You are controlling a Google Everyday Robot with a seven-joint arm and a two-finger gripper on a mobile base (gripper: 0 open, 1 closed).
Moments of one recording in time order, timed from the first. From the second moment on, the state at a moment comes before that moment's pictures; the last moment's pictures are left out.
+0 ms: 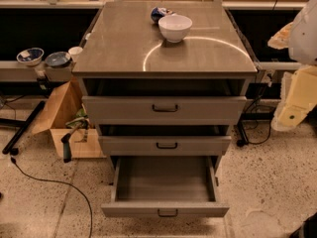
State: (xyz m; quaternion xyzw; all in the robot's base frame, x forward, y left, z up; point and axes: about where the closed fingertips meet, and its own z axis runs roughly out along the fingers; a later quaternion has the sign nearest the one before) arm 0.438 -0.217 0.976 -0.60 0.78 -0.03 0.16
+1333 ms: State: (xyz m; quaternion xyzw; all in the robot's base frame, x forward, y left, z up) arm 0.436 -0.217 0.971 -0.60 0.78 -0.03 0.16
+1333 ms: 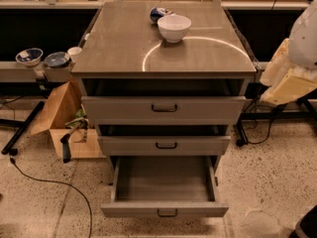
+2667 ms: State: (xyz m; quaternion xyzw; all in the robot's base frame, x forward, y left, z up) arm 0.424 -0.221 0.878 -0.57 0.80 0.02 0.19
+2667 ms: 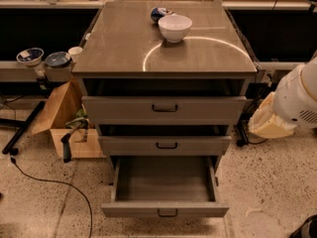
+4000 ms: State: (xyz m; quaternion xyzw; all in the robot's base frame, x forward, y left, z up) arm 0.374 -0.187 0.742 -0.63 0.77 0.07 0.07
